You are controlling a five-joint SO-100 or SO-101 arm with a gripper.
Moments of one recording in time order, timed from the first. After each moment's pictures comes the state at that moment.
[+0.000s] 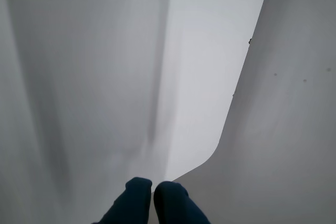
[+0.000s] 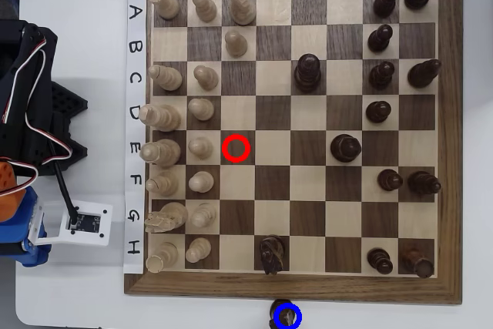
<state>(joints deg) 93.2 193.0 181.2 61.9 -6.4</state>
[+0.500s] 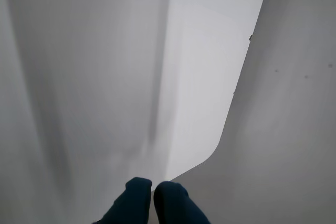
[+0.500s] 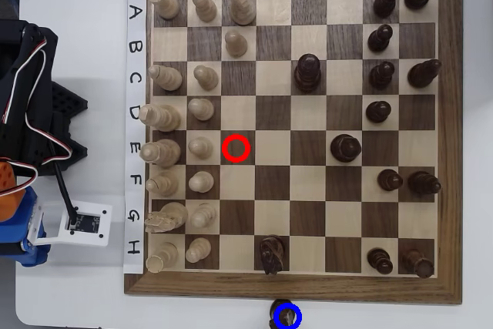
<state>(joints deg) 93.9 193.0 181.2 61.9 -6.4</state>
